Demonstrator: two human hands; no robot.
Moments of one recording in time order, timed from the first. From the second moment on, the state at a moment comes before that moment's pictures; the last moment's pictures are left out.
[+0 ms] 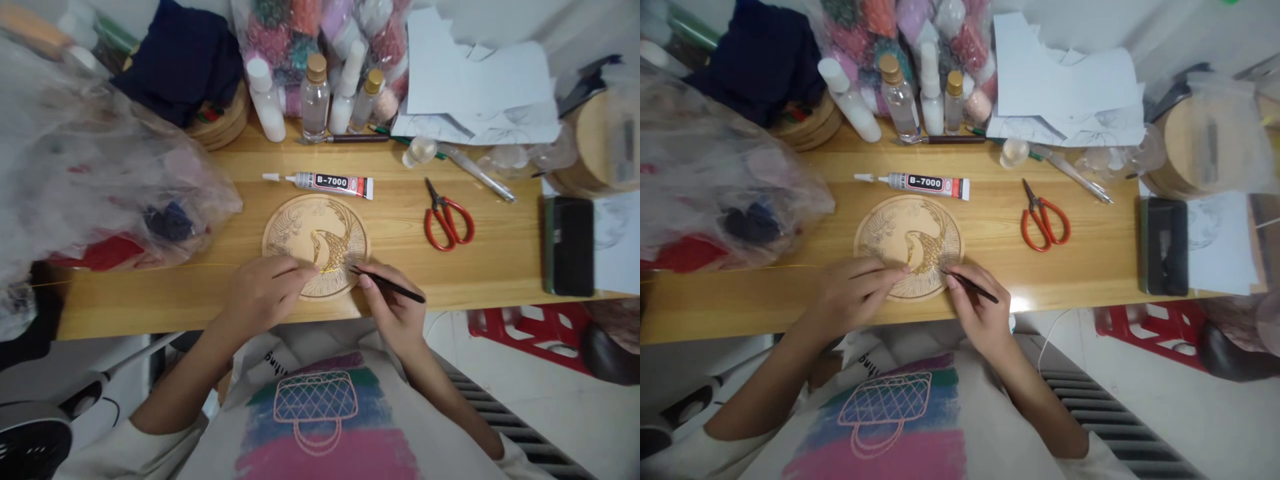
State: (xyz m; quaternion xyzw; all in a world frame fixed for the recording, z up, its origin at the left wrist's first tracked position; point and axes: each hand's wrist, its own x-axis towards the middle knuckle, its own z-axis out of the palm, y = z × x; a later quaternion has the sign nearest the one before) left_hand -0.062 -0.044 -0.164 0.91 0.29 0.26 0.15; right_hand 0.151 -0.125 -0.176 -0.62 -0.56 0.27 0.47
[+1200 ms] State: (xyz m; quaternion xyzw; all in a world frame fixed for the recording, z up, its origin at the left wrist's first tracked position) left_hand -0.036 -0.073 -0.166 0.84 0.42 0.28 0.21; right_hand 0.167 -0.111 -0.178 -0.58 -0.60 0.28 0.47
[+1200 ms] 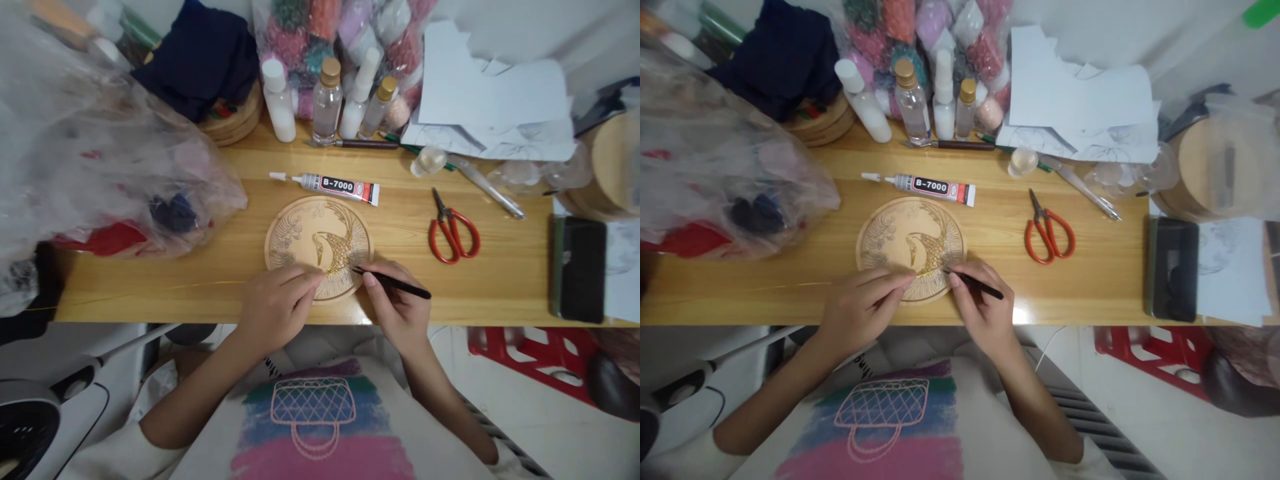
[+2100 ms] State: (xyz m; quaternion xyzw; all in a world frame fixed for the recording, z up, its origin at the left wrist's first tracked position) left_hand -0.033 -0.077 -0.166 0.84 0.43 0.28 0.16; right_hand 0.155 -0.107 -0.173 -0.61 -0.60 0.24 0.46
